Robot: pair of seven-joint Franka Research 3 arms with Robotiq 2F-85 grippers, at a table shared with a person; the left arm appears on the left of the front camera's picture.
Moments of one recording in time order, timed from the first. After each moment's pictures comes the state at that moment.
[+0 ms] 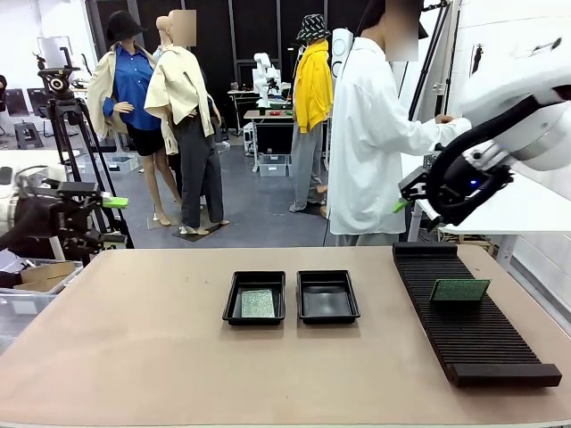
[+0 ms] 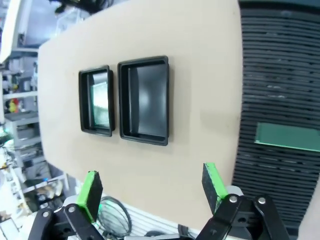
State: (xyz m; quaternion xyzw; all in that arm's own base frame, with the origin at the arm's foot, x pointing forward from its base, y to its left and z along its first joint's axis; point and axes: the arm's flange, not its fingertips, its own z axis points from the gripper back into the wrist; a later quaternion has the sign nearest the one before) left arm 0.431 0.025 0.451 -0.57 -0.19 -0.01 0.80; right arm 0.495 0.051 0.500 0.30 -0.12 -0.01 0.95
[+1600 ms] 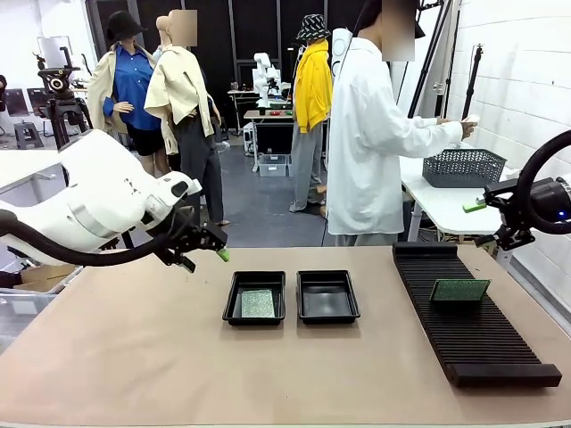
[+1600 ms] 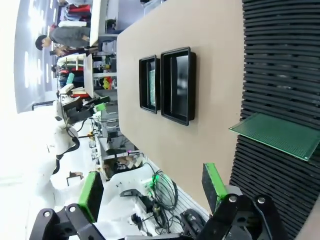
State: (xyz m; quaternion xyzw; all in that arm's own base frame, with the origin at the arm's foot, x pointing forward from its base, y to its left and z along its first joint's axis) left arm 0.473 -0.187 0.423 -0.21 -0.17 -0.07 0.96; right arm 0.504 -0.113 0.426 0.54 -0.07 -0.02 0.84
